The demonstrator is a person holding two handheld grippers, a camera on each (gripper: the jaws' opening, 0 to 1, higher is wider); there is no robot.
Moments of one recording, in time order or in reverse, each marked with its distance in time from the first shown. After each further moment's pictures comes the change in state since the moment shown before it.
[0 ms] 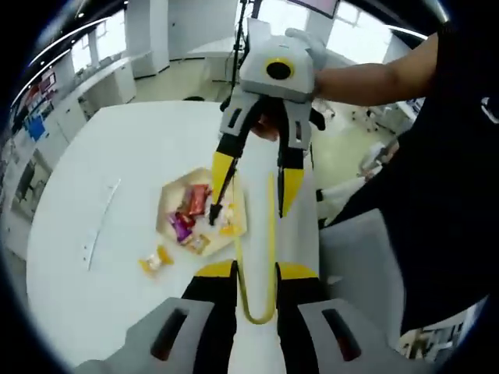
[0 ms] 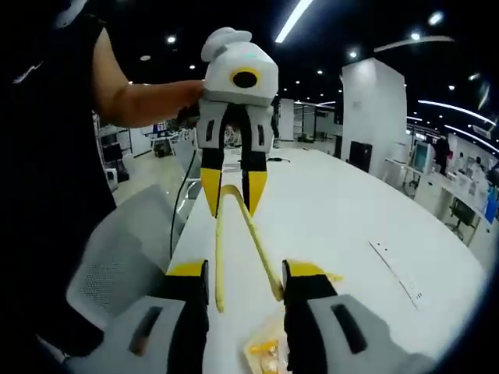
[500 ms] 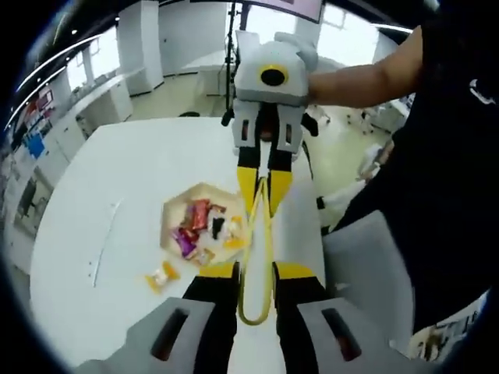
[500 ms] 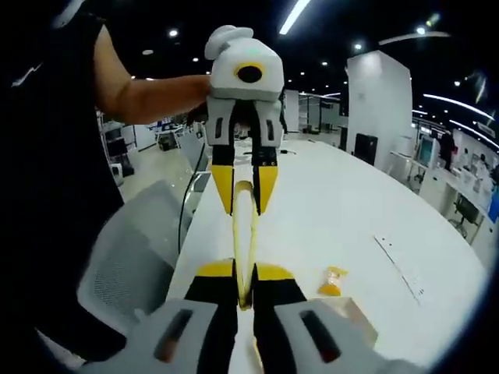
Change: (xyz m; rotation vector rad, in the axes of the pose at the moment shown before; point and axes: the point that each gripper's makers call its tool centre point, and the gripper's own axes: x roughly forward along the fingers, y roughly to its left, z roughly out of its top) left arm -0.007 0.012 0.016 0.018 -0.185 0.045; right arm -0.008 0.006 0.008 0.043 0.015 0.018
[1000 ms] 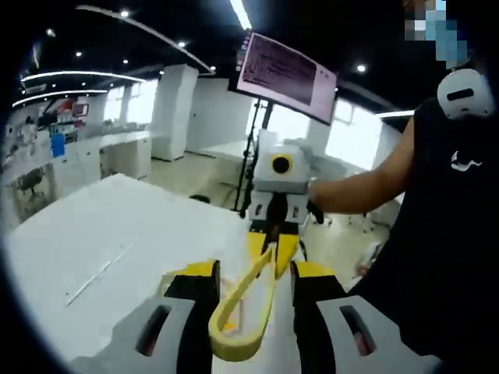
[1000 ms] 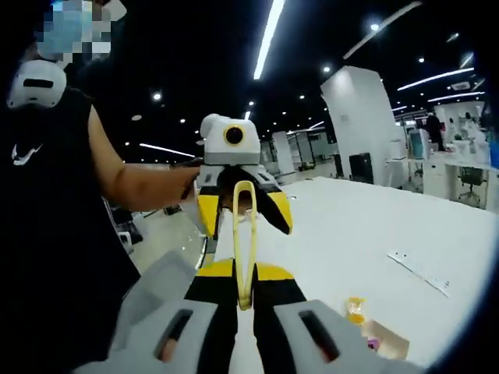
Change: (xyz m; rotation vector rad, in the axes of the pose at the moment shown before) left arm -0.036 -0.009 0.078 -0.176 -0.569 -0.105; right arm -0.013 0.001 0.065 0.195 -0.327 0.049
